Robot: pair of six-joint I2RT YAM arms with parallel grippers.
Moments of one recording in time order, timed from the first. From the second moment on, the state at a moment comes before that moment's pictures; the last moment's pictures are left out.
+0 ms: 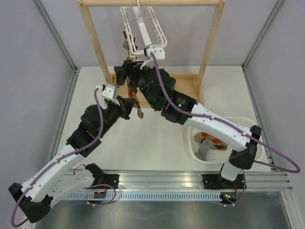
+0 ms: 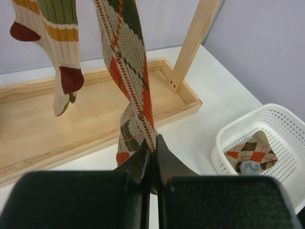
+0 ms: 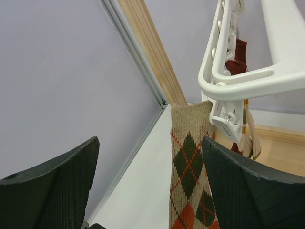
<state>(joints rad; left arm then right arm) -0.70 0.80 0.86 -0.07 -0.14 -0.23 1.10 1.69 1.89 -0.05 0.60 0.35</state>
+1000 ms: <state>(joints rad) -0.70 0.82 0.86 -0.06 -0.13 -0.23 1.10 1.78 1.98 -0.12 0.78 0.34</state>
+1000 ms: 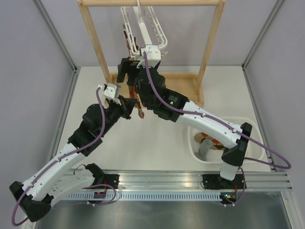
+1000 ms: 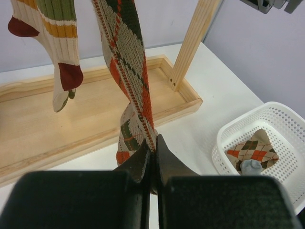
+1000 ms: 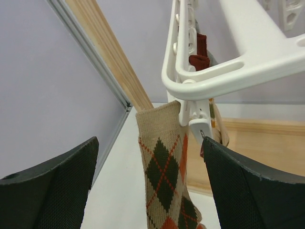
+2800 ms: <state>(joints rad) -0.69 0.85 0.86 -0.03 -0.14 -0.24 1.11 1.70 1.81 -0.08 0.74 0.44</state>
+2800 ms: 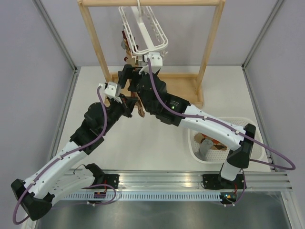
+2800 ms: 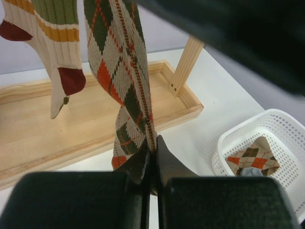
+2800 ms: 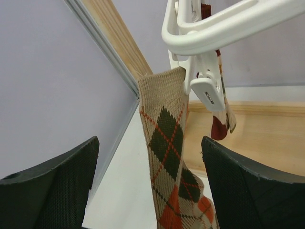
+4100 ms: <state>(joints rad) -0.70 0.87 0.86 -0.03 -0.10 -0.24 1.00 2.00 2.25 -0.15 0.79 0.32</state>
